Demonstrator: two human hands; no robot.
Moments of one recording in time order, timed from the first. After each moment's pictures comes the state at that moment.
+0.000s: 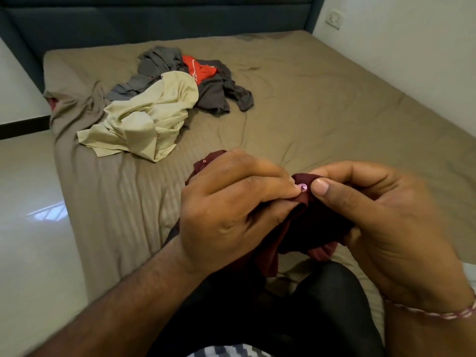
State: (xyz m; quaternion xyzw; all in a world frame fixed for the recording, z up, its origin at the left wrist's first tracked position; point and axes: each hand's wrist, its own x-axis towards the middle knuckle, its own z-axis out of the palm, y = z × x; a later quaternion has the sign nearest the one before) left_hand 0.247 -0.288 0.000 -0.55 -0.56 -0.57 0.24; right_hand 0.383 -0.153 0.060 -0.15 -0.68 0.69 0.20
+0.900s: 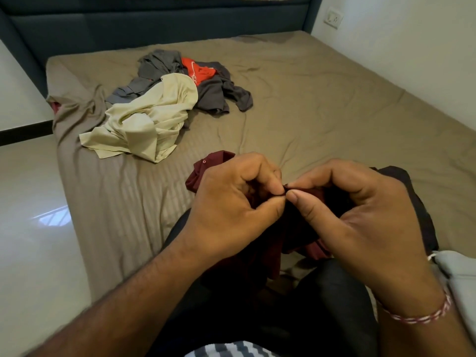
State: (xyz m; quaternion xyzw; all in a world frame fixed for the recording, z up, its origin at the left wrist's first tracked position) left_hand 0.250 -0.283 -0.012 -0.47 -0.62 -0.62 -0.05; right_hand 0.388 -0.154 0.043 -0.09 -0.89 0.34 0.29
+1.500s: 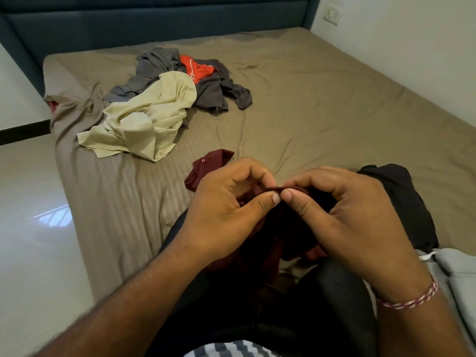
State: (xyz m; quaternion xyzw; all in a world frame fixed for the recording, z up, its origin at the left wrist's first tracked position) left_hand 0.248 -0.287 -0.026 -0.42 -0.63 -0.63 -0.14; right_hand 0.382 -0.145 0.035 -0.14 -0.93 0.27 0.19
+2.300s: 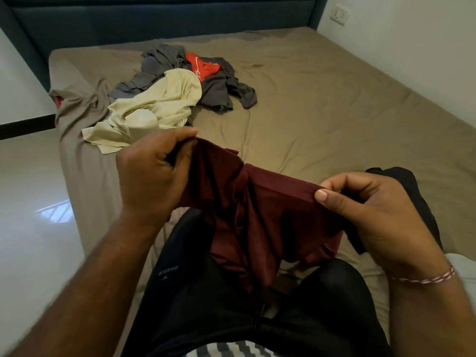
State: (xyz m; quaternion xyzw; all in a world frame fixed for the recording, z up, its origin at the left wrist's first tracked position) left_hand 0.176 -0.332 -0.028 -0.36 -0.77 -0.46 0.26; right_hand 0.388 -0.107 0.013 -0.22 -0.78 0.57 0.16
